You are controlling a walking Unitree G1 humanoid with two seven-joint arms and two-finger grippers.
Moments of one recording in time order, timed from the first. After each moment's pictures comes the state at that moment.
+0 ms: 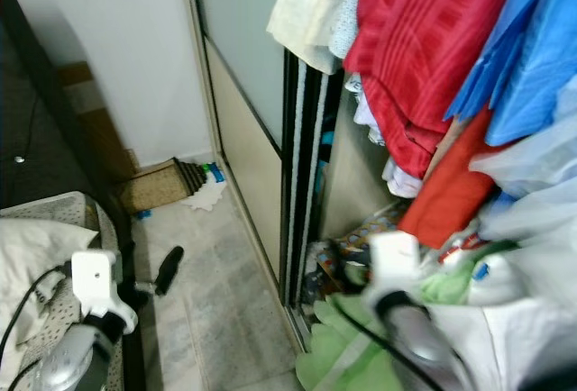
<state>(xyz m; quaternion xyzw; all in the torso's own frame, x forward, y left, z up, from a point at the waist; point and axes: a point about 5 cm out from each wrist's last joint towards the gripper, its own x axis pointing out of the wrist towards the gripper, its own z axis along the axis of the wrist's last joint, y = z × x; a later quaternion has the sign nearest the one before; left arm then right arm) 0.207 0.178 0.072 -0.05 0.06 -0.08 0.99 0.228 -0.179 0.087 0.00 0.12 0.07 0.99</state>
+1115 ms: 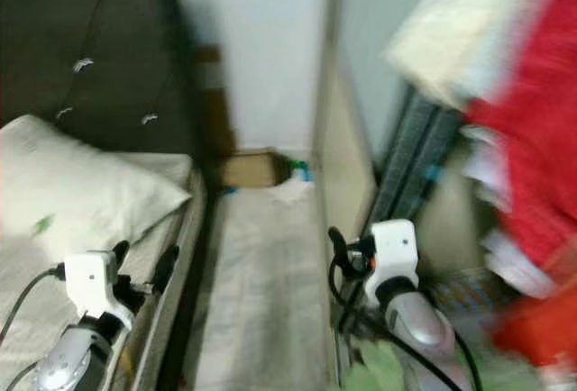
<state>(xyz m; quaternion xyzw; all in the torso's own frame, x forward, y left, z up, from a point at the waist) 0.211 0.178 0.077 -0.05 0.05 -0.06 1.00 0.250 -0.166 0.097 -0.02 0.07 0.10 0.99</state>
